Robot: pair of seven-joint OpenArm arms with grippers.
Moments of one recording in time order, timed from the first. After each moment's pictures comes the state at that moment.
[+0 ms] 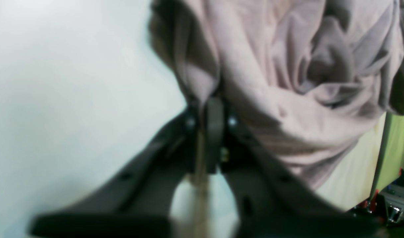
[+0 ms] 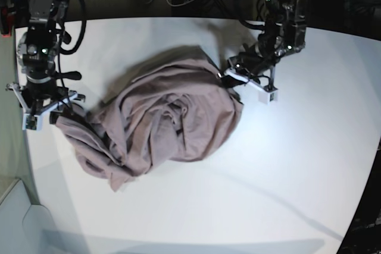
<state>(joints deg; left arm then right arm) 10.5 -4.9 1.3 88.2 -40.7 0.1 41.0 -11.1 8.6 16.1 110.8 0.1 0.2 -41.9</state>
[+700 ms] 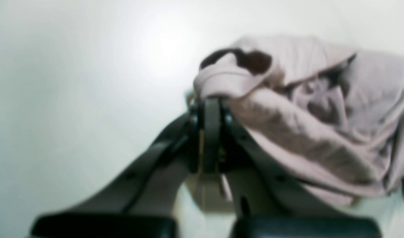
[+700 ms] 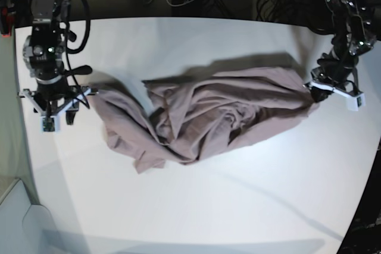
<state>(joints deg) 15.2 -17.2 -20.9 99.6 -40.9 0.1 42.6 -11.7 10.3 11.0 110.8 0.3 5.4 -41.7</state>
